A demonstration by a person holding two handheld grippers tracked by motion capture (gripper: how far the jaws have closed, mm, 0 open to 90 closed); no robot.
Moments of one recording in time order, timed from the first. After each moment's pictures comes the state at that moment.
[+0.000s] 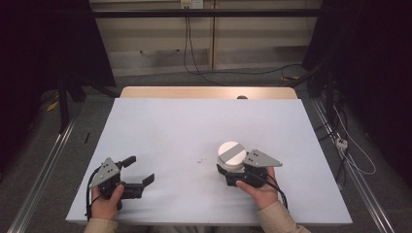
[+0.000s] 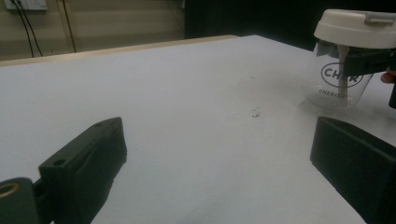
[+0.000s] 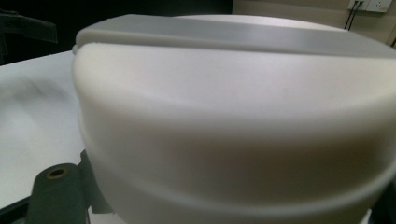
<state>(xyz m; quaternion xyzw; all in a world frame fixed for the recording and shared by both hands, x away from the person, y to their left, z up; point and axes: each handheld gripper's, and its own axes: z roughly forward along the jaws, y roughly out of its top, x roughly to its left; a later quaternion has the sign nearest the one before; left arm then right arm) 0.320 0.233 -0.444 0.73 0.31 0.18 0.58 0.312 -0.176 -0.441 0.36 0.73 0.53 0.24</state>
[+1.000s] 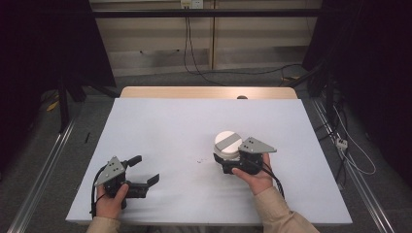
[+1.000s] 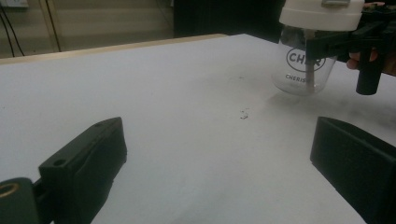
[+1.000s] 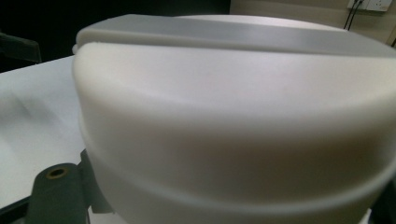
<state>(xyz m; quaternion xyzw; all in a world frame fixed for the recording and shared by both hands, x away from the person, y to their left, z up) 0.323 0.224 -0.445 0.74 0.30 0.16 0.58 0.343 -0.170 -0.431 0.36 0.73 0.53 0.24</state>
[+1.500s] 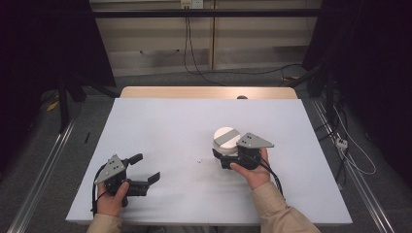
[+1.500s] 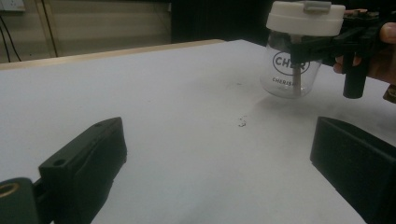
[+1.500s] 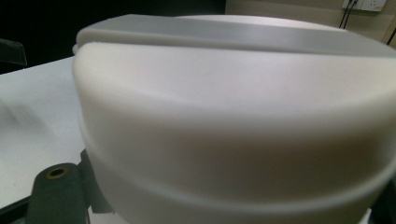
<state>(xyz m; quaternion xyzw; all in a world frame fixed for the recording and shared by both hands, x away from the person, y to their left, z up) 0.328 0.222 -0.443 0.73 0.30 0.16 0.59 0.356 -0.168 -0.430 0.37 0.73 0.53 0.24</state>
